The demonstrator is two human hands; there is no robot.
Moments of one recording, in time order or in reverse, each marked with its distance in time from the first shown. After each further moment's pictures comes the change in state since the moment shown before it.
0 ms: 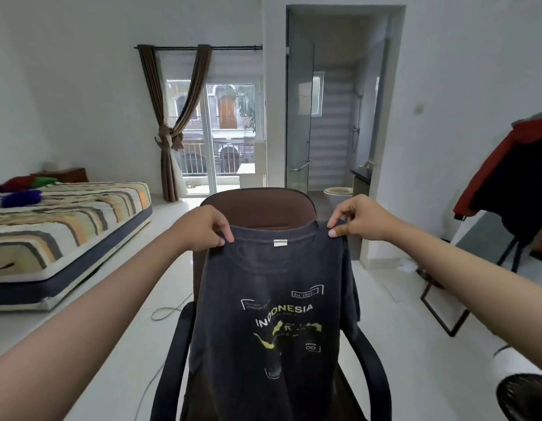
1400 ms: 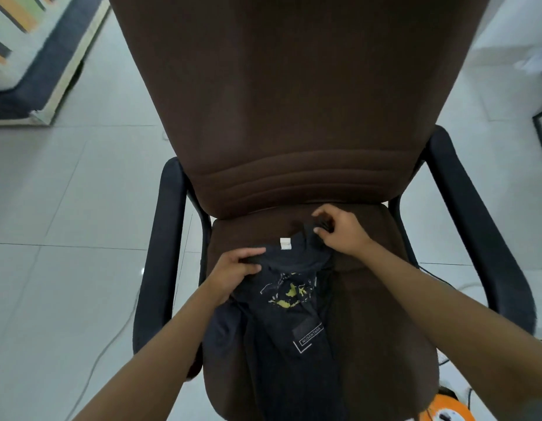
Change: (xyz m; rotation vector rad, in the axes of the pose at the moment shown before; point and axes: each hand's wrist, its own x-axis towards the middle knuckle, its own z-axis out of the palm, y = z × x) left_hand 0.032 -0.246 0.437 -1.094 -0.335 -1.024; right_hand 0.070 0.305 0.485 0.231 -0.397 0.394
